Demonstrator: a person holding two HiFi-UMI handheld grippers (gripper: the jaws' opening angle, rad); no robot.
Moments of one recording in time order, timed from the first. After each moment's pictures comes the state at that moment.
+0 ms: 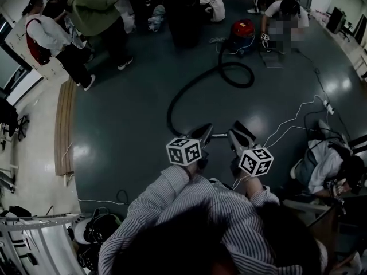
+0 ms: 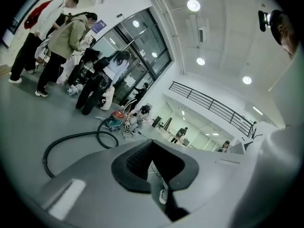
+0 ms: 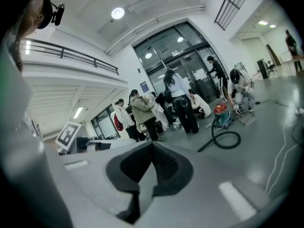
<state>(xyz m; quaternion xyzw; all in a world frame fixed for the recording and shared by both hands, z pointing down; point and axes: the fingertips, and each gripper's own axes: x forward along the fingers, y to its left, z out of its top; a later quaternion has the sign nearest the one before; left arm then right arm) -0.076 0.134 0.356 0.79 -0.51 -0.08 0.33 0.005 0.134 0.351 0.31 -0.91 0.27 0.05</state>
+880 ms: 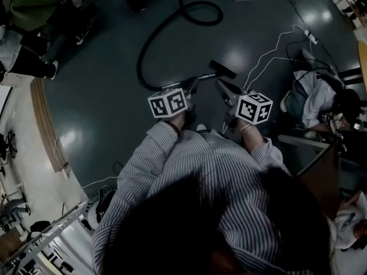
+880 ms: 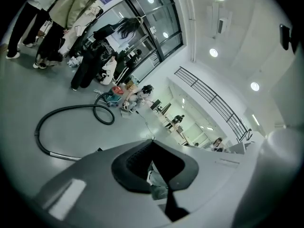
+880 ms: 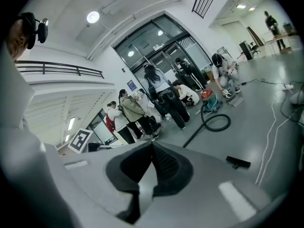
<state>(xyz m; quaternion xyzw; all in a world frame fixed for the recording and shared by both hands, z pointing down) 0.003 0.124 0.427 0.78 -0.44 -0.03 0.44 0.082 0.131 0.395 0.33 -0.87 0.36 0.05</state>
